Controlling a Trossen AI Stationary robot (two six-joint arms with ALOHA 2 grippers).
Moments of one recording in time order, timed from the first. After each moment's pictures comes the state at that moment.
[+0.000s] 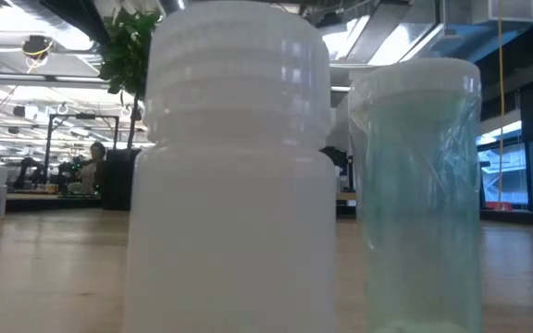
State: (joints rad) left arm -0.67 1.23 1.06 -0.97 -0.64 -0.70; right arm 0.43 2.00 1.93 -0.97 -0.08 0.06
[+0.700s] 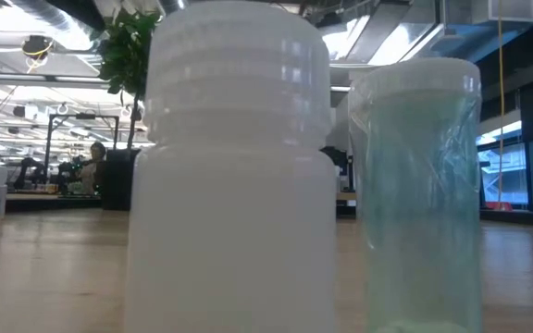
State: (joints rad) left arm -0.74 1.23 1.06 -0.95 -0.70 -0.71; right arm 0.50 2.09 1.94 -0.84 0.00 0.07
